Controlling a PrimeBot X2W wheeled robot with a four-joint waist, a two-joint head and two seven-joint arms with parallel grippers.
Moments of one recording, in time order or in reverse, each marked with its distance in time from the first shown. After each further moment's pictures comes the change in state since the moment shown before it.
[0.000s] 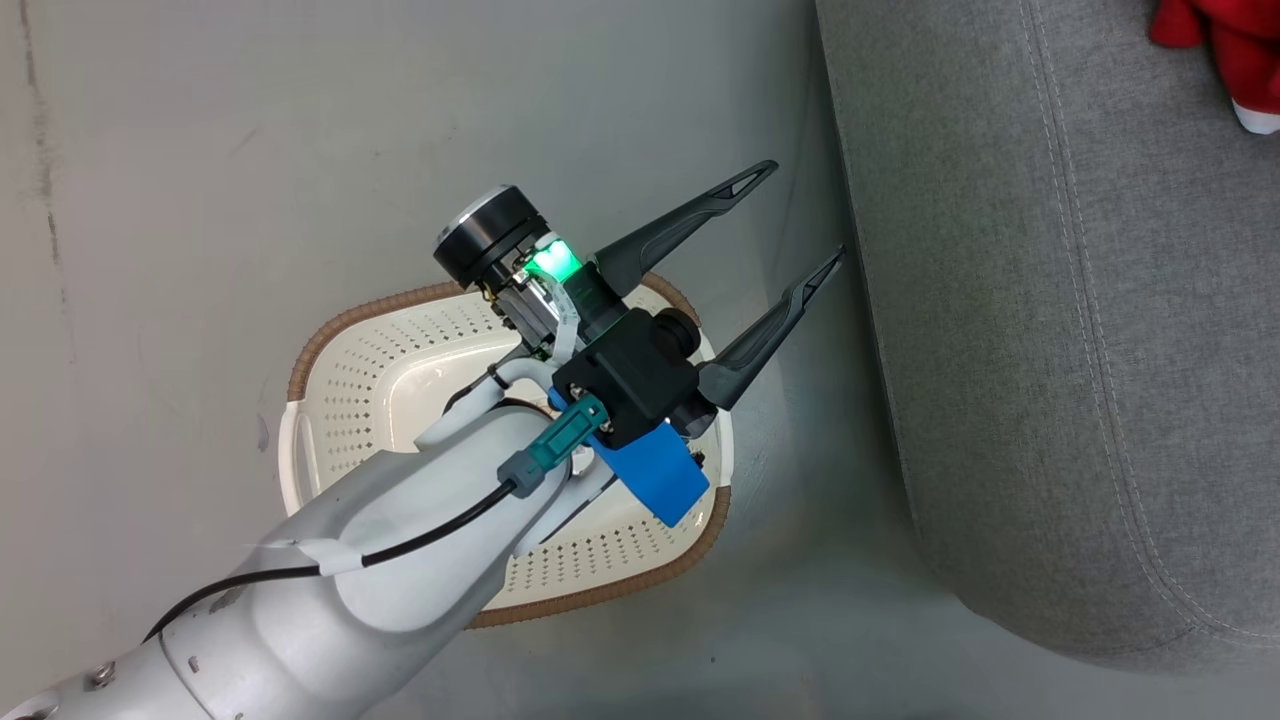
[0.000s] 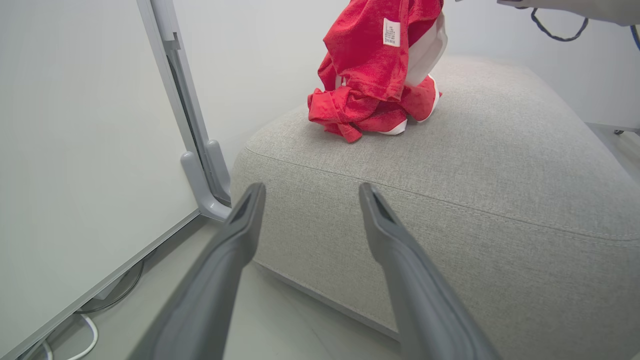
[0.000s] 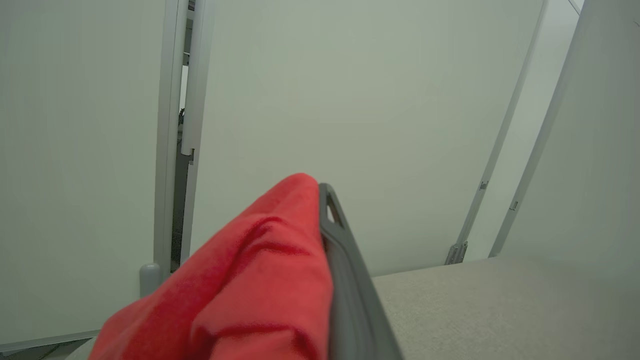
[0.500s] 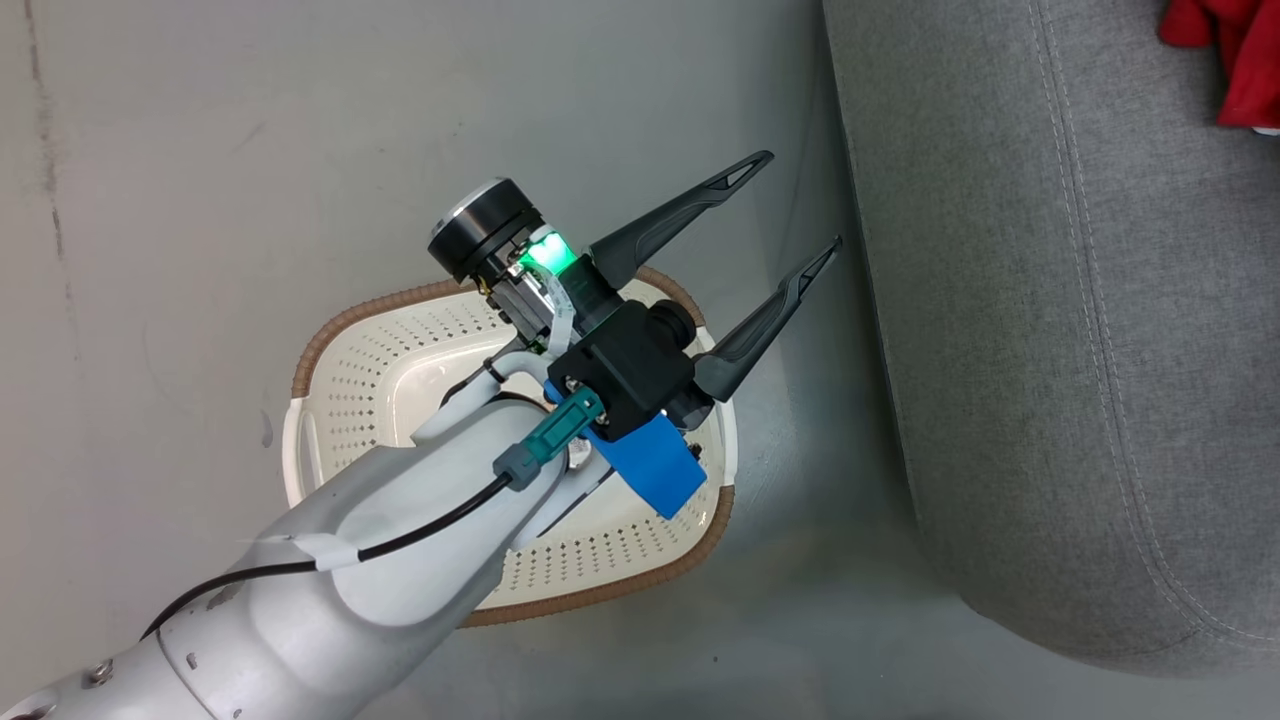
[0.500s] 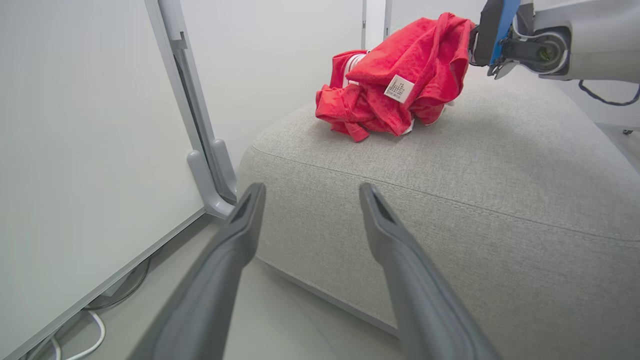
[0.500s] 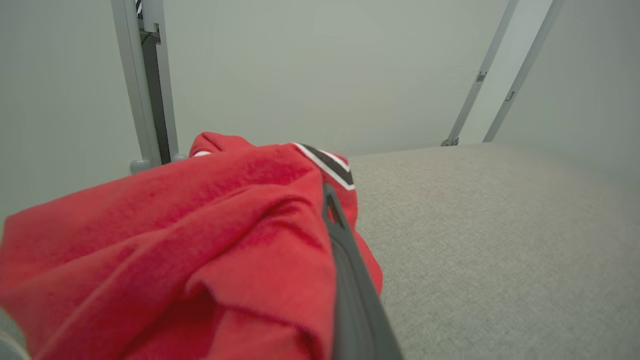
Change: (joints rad) left arm -0.004 -0.002 0.010 0.007 0.004 -0.001 -0.002; right arm 0.156 0.061 -0.072 0.157 -0.004 0.000 0.000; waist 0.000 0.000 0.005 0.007
